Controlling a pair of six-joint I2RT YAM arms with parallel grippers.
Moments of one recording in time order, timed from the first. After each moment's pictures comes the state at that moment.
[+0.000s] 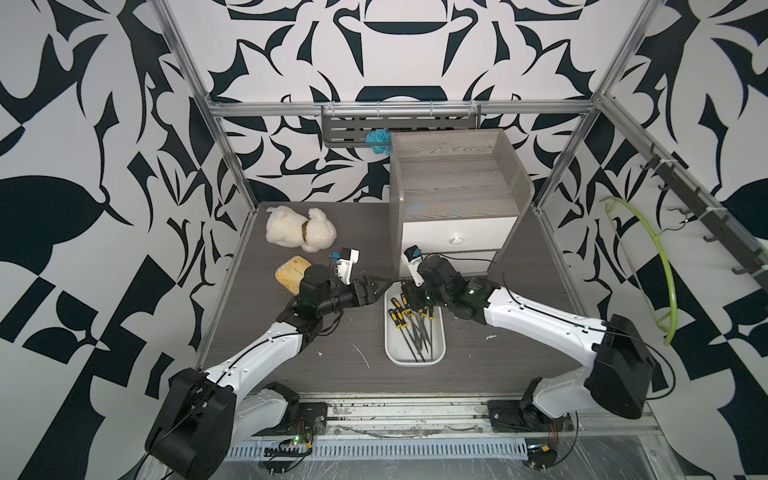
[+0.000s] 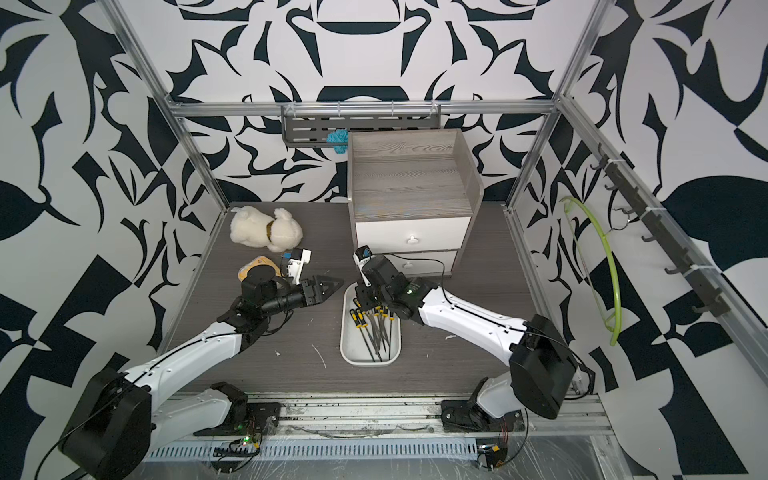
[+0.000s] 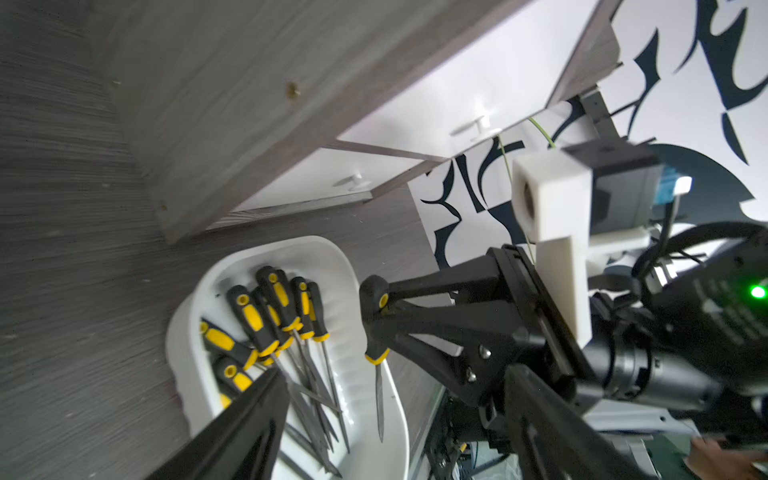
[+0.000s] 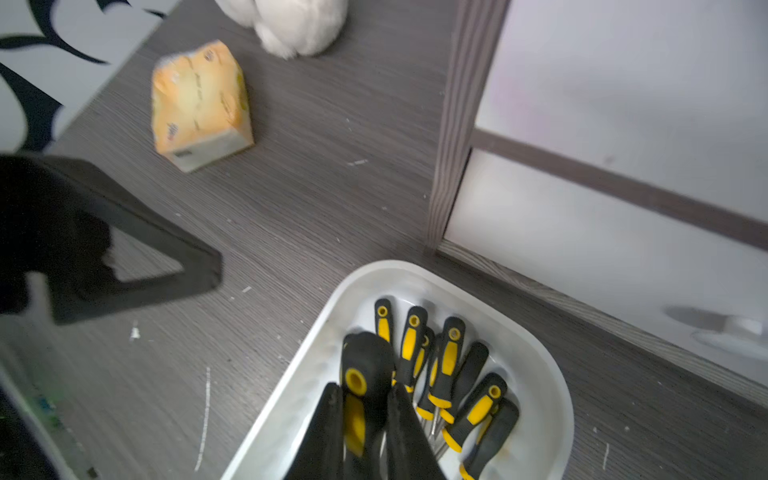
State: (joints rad) left arm -0.51 1.14 0.52 0.36 0.64 -0.83; right arm 0.84 1.42 1.04 -0.34 0.05 0.33
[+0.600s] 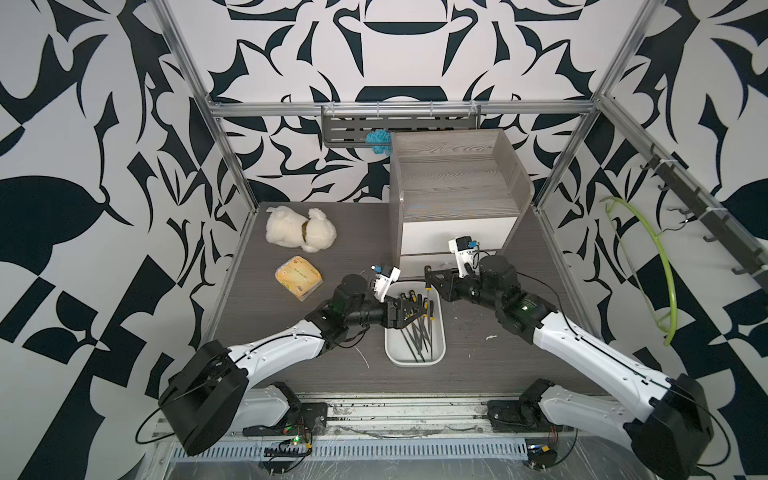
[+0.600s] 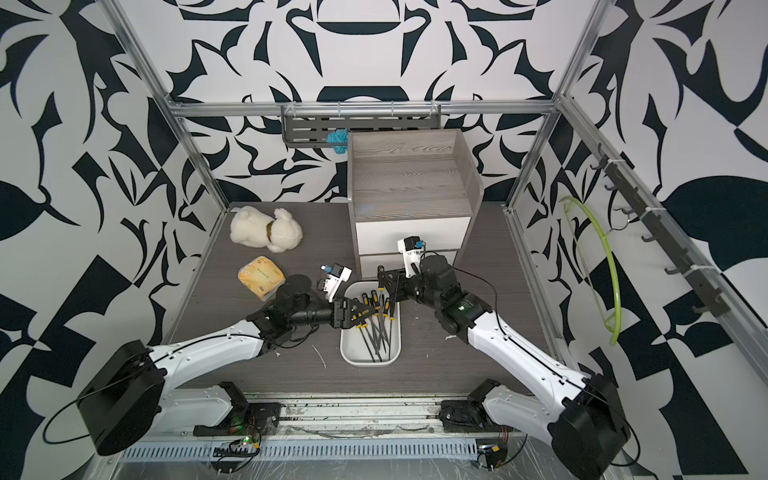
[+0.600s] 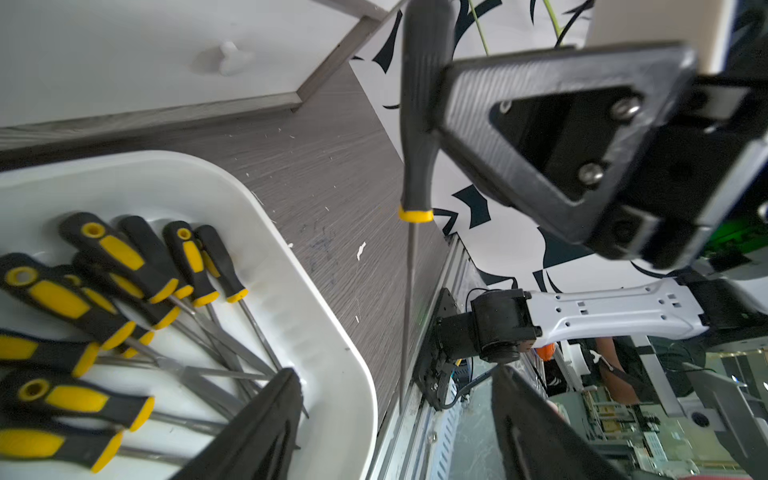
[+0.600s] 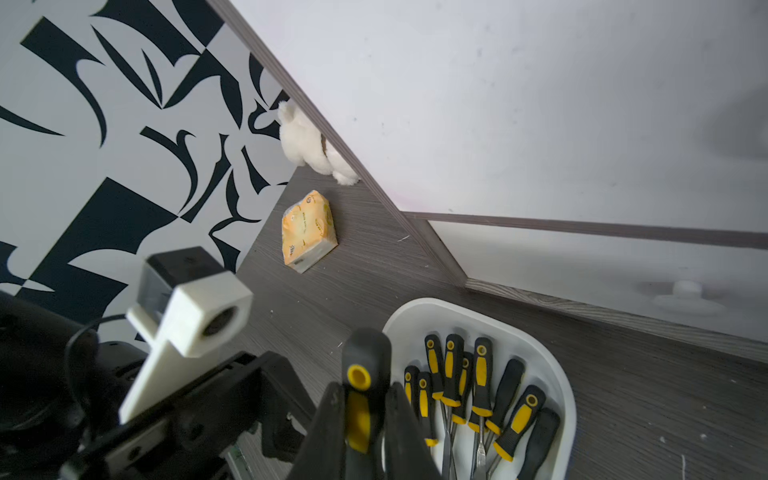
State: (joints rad) left arm -0.80 1.30 0.59 0.37 0.60 -0.74; right arm 0.60 1.07 0.76 -0.08 -0.28 0.56
